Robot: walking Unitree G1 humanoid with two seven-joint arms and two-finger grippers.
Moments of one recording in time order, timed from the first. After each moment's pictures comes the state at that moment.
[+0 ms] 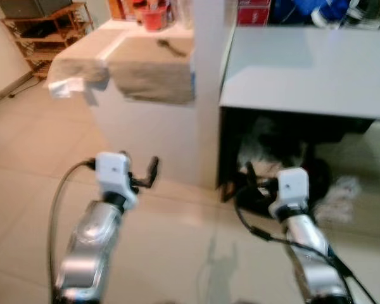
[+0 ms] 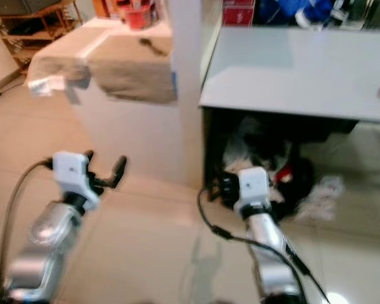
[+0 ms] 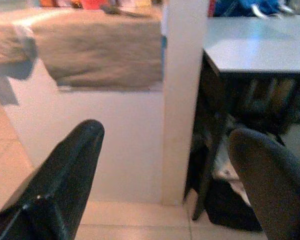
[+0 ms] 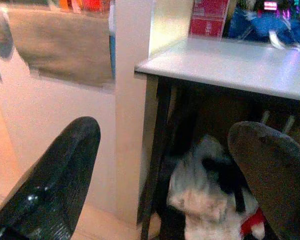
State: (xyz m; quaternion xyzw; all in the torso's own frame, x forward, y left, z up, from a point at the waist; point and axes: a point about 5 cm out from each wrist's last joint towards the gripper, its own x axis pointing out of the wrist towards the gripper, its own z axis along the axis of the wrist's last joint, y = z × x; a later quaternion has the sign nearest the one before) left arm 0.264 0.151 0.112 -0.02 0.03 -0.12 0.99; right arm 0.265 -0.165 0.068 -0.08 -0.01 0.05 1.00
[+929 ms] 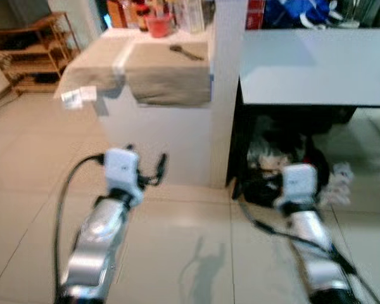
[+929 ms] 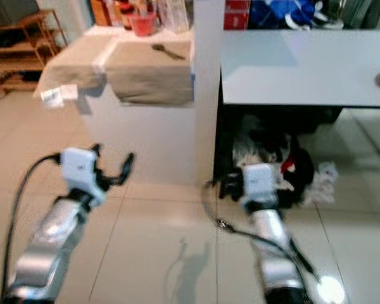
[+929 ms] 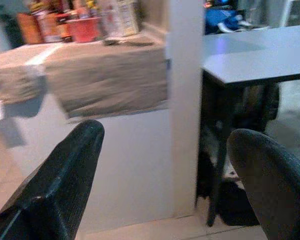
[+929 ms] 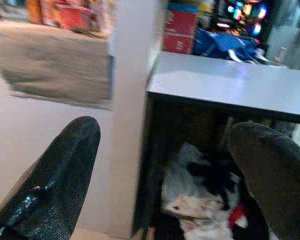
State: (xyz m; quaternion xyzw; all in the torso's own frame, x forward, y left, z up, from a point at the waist) left arm 0.268 0.142 0.125 0.03 -0.01 -0.14 0.99; right arm 0.274 -0.177 0.079 -0.09 -0.04 0.01 1.00
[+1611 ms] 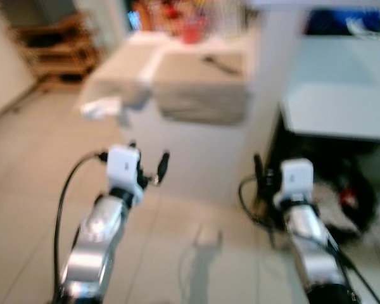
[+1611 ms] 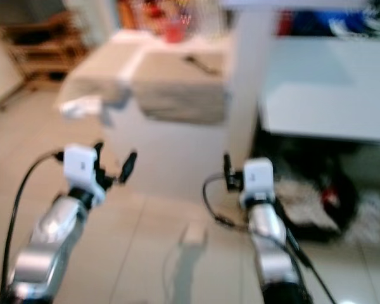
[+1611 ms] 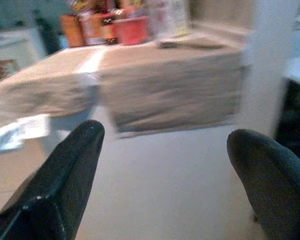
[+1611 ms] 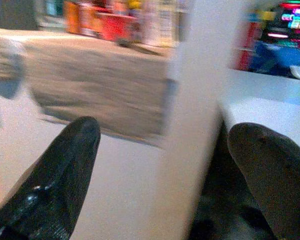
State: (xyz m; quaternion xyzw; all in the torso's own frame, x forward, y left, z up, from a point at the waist) left arm 0.269 0.157 0.125 0.04 -0.01 -0.12 0.99; right arm 0.284 -0.150 0.083 -0.08 -0.06 0.04 0.99
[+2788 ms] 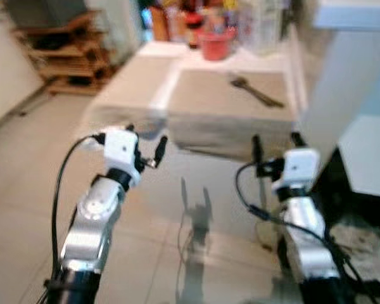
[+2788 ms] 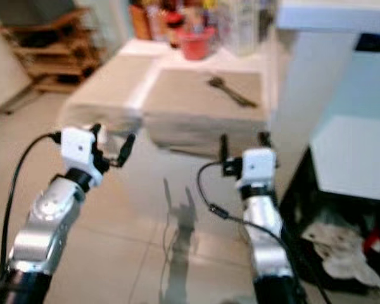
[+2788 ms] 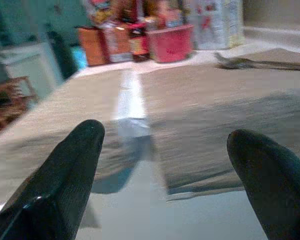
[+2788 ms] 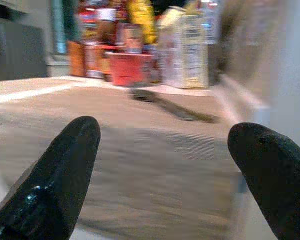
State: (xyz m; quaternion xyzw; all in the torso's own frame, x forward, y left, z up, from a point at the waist) left arm 0.294 0.154 0.145 0.06 -0.04 -0.14 0.99; right arm 0.285 -0.153 0.111 -0.06 -0.12 0.02 0.99
